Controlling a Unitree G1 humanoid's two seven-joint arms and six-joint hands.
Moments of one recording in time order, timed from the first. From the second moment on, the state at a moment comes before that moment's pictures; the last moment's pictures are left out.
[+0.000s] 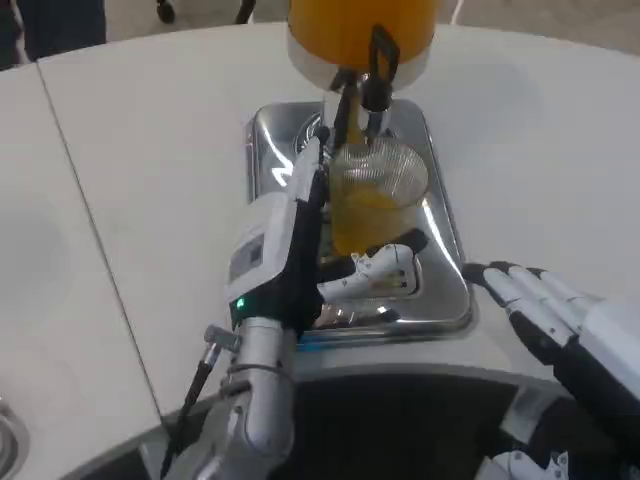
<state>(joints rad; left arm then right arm) -0.70 0.08 -0.26 0.73 0.56 -0.24 0.52 0.27 -0.46 -0.17 -1.03 -0.71 0.13 0.62</state>
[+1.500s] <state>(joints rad) -0.78 -0.06 -0.32 0.91 0.55 -0.22 0.89 0.16 -0.32 -0.21 -1.03 -0.78 0.20 0.79</state>
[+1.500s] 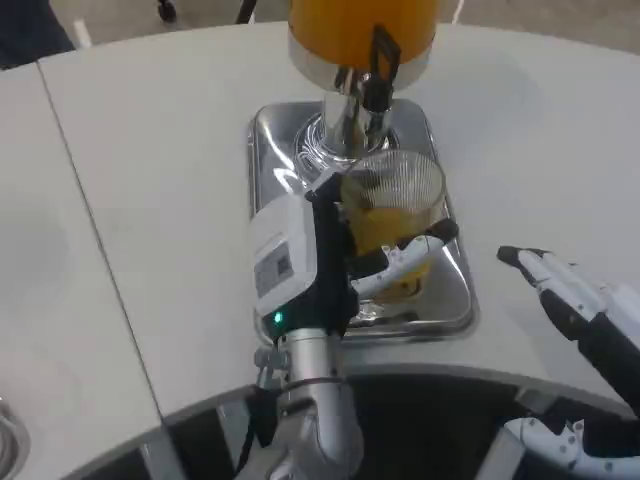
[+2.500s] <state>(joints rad) -0.55 0.16 -0.32 0.51 0.68 -0.21 0.78 0.20 -0.39 -0.18 -1.00 -0.72 0.12 0.67</state>
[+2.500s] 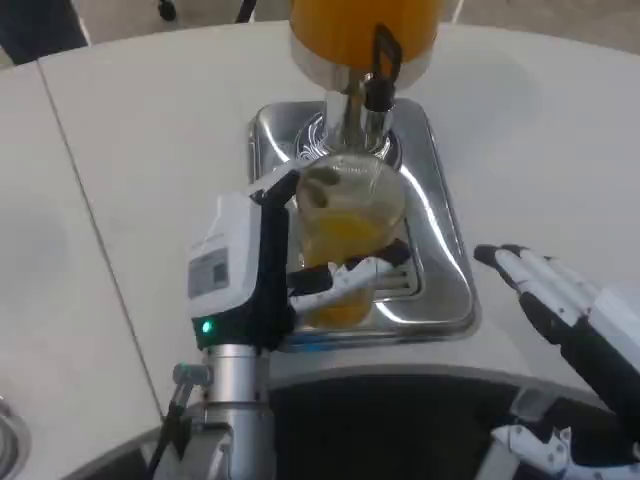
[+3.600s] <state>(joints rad) -0.16 0.29 -0.17 -0.06 0.59 -0.28 0.42 0.33 -0.42 -0.15 -0.85 -0.92 -0.19 0.30</state>
